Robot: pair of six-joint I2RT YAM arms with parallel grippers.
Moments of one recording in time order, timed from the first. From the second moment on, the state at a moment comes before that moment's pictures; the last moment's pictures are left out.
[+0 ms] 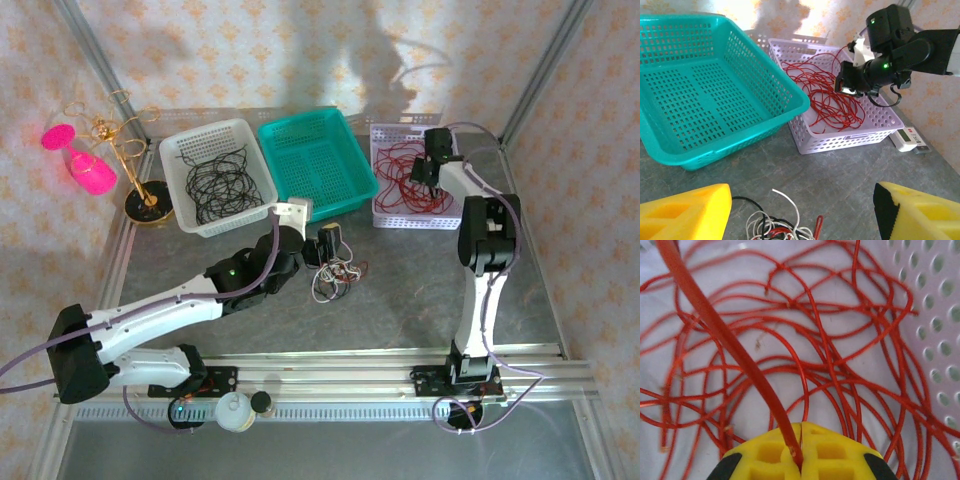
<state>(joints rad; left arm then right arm) -0.94 1.19 0.92 -0.11 -0.48 -0.53 0.06 2.17 1.68 -0.45 0.11 0.27</state>
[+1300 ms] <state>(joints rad) -0.86 1.30 0.81 -0.05 -0.36 -0.70 0.12 1.66 1.29 -0.25 0.14 0.29</state>
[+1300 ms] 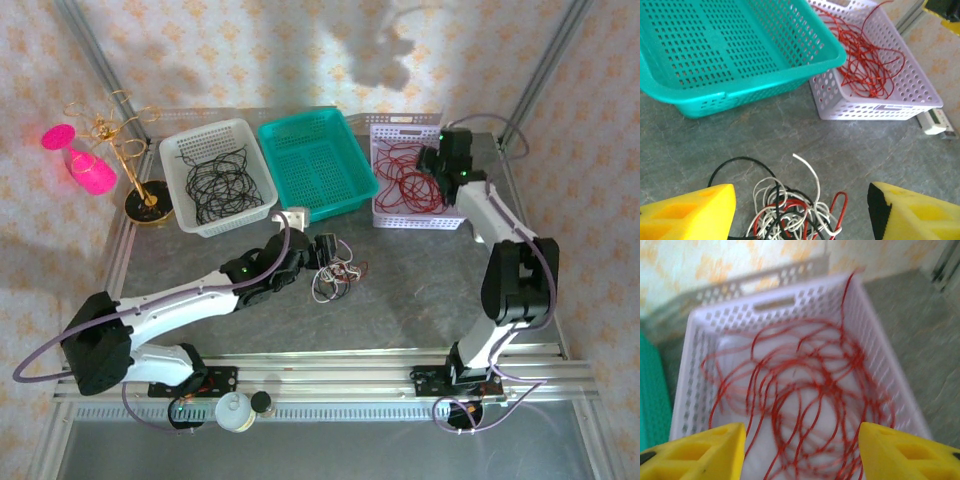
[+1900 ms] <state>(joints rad) -0.77 1.25 0.50 0.04 -0.18 -0.79 0.51 1.55 0.91 -0.12 -0.22 0.23</state>
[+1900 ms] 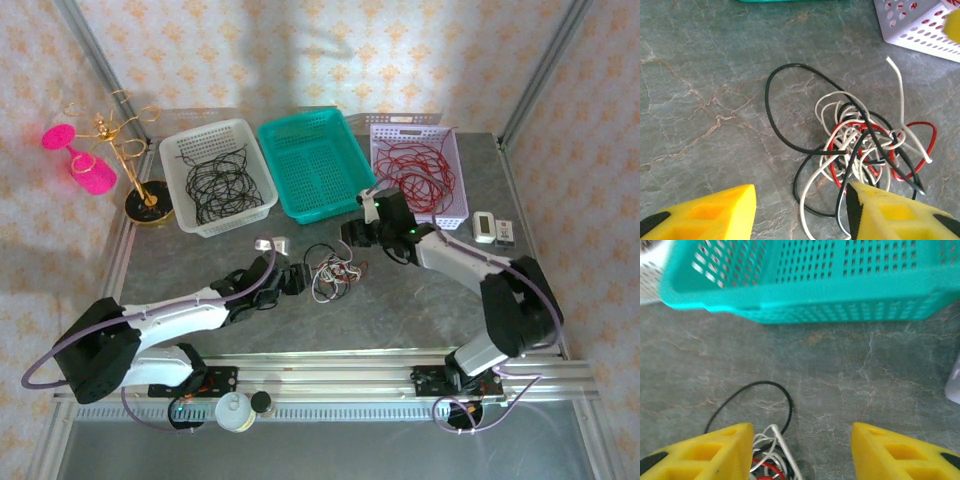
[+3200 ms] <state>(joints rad) -0.77 1.36 0.48 0.69 0.10 -0.45 0.58 1.38 0.98 -0.16 -0.18 0.23</state>
